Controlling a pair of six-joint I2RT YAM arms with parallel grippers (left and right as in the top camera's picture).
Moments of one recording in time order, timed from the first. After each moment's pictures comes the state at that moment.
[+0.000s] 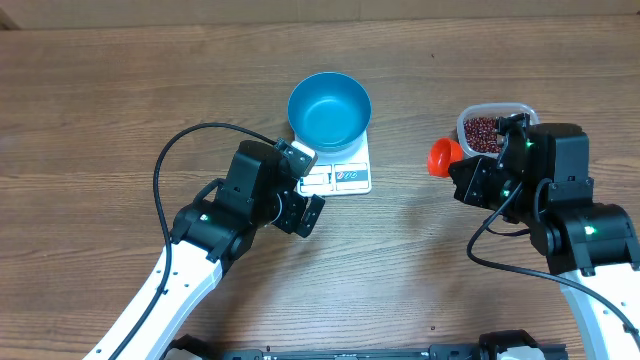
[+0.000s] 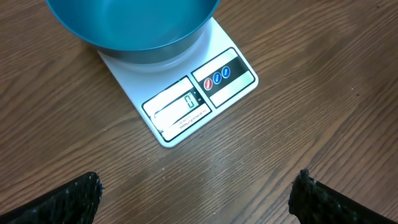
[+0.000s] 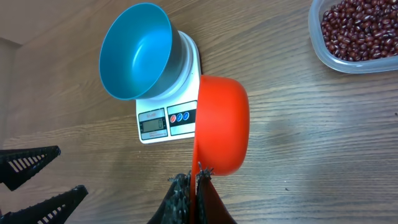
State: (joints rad) left arm -0.47 1.23 0.92 -0.57 0.13 0.04; right arm 0.10 1.07 1.12 -0.92 -0.30 0.41
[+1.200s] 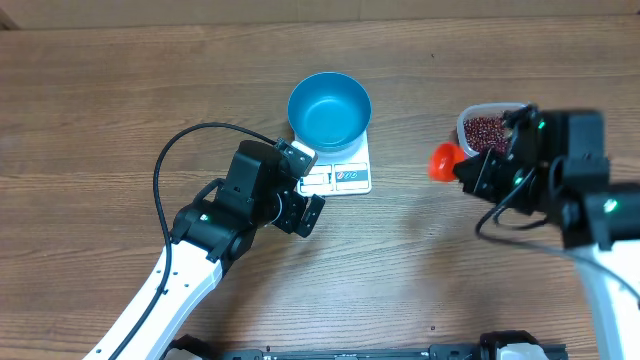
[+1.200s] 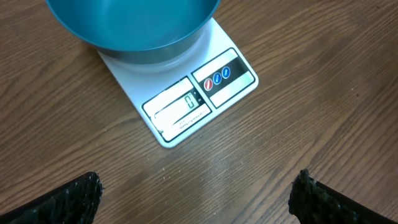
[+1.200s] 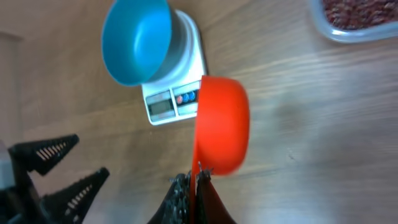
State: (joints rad) left arm -0.47 1.23 0.92 -0.57 0.13 0.04; right arm 0.05 1.18 1.32 -1.15 -0.38 0.41
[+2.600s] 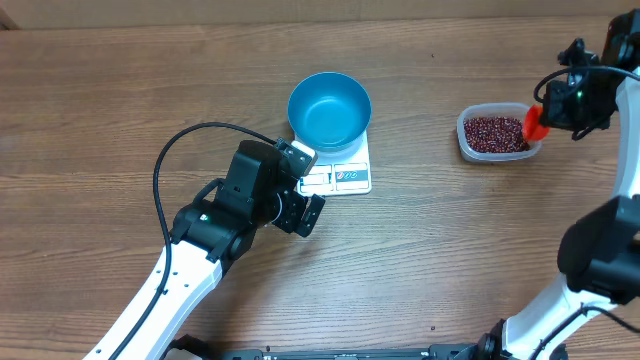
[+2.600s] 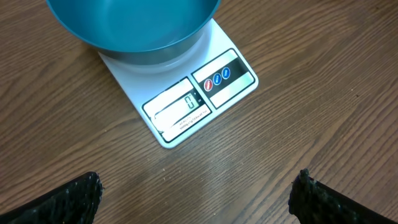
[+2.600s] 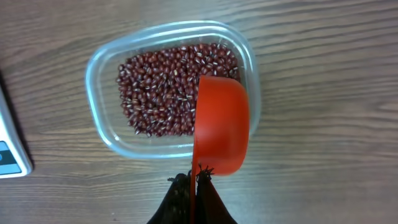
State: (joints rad) left arm -0.47 1.23 0.92 -0.57 0.13 0.04; right arm -0.33 1.99 1.93 -1.34 -0.18 -0.20
